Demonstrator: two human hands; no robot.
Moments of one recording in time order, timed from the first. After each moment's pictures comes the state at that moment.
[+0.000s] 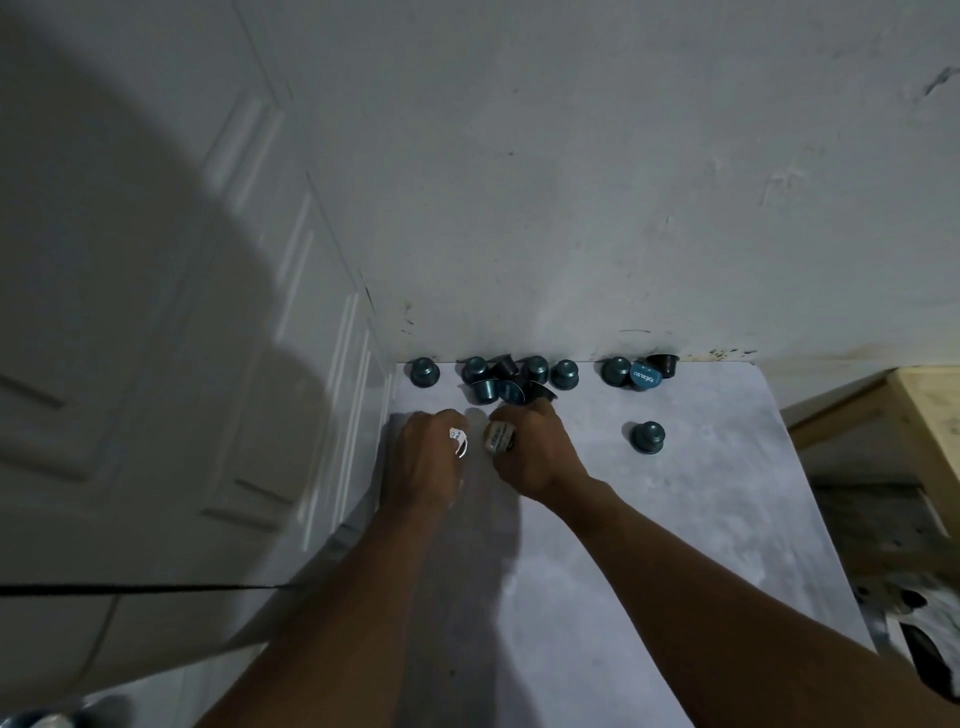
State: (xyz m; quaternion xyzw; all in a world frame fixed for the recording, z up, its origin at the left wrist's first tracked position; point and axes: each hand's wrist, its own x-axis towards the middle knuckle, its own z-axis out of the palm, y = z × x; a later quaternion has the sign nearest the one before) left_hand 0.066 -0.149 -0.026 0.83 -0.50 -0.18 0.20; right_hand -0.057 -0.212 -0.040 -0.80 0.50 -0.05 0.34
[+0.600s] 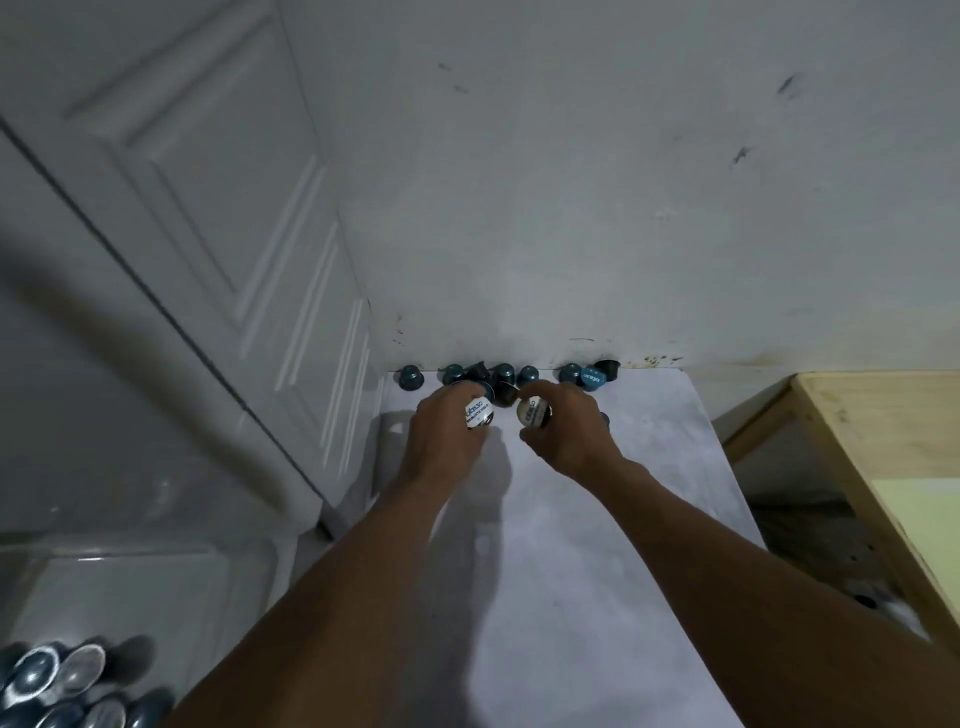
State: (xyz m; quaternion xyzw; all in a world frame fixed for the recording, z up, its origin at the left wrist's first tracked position) left_hand 0.014 -0.116 0.050 0.77 -0.52 -0.22 0.30; right_hand -0.125 -0.180 0.043 -0.78 0.54 -0.14 0.28
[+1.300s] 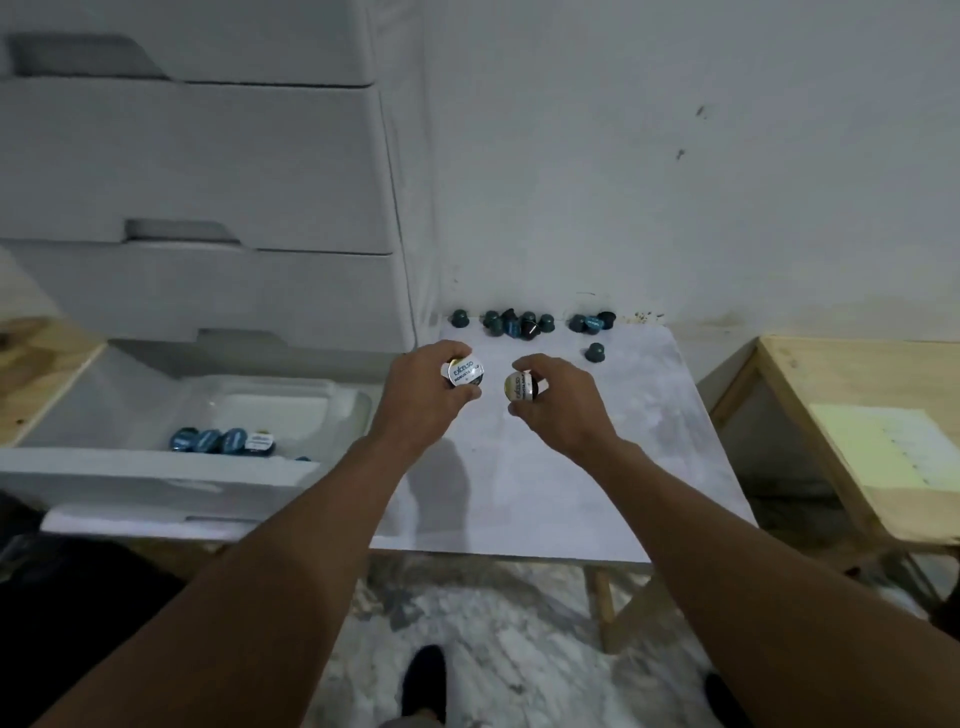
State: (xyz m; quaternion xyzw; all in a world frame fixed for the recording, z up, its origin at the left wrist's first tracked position) left_hand -0.015 0.124 0.127 0.73 -0.49 -0.19 0.43; right_hand -0.174 0.053 0.115 -0.80 0.47 -0.23 0.29
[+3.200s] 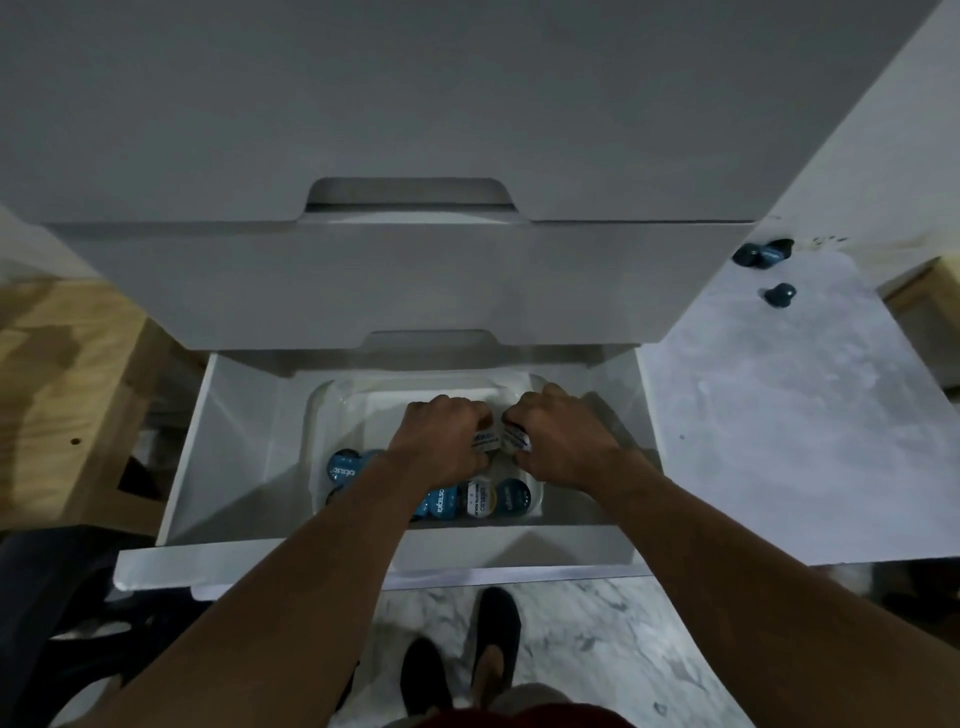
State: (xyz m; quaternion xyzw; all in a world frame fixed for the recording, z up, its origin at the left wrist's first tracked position) left_hand 0.284 0.146 0.025 0.69 -0.68 -0.22 -0.02; right_hand 0.126 0.098 0.035 -0.91 0.38 0.08 0.16
